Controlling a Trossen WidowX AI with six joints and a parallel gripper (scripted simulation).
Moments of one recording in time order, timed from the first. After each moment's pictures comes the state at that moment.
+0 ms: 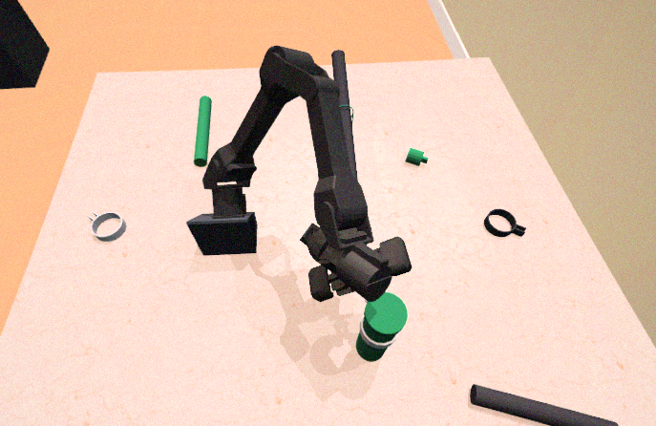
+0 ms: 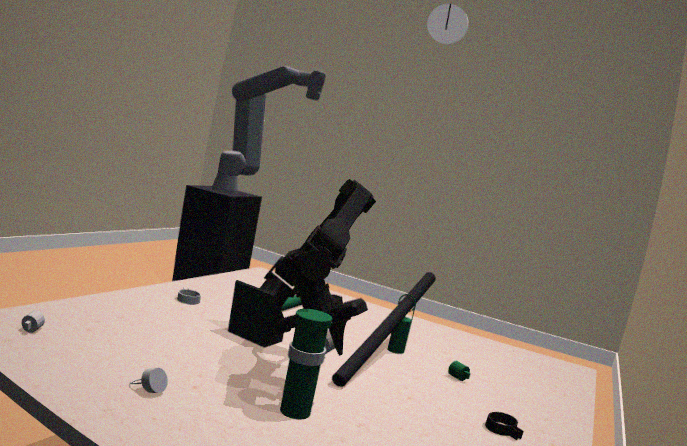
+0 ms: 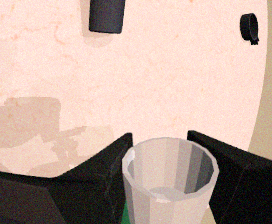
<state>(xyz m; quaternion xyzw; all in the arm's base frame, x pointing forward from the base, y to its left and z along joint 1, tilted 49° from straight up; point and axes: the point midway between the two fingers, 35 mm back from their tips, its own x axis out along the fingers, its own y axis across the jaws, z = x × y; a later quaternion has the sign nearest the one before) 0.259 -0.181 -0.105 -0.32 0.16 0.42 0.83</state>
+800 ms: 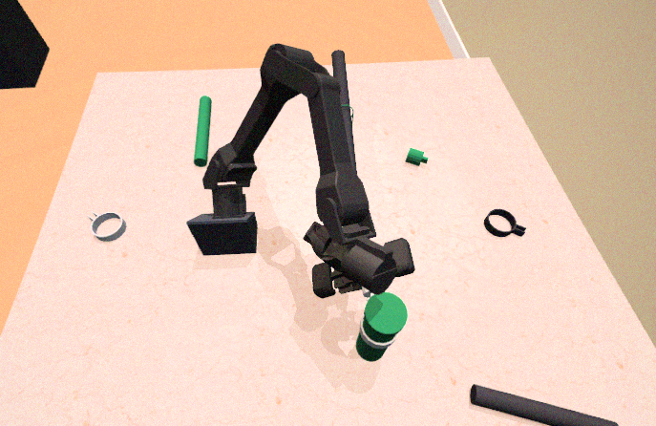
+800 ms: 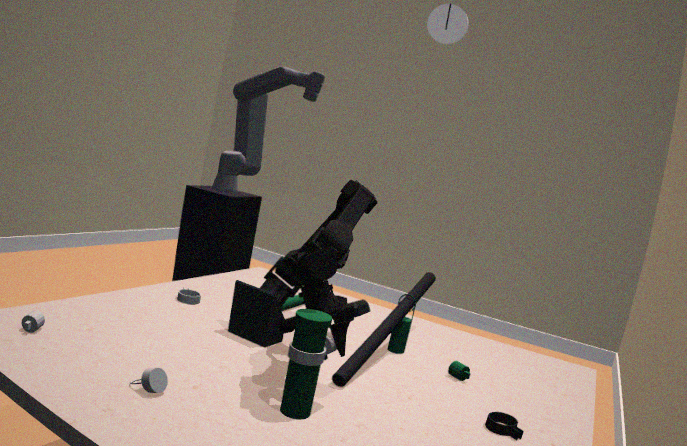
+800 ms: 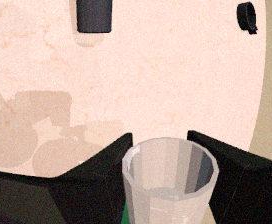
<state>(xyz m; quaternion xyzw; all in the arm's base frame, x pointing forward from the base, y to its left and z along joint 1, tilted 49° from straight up) 0.265 -0.181 -0.105 -0.31 0.19 0.41 0.84</state>
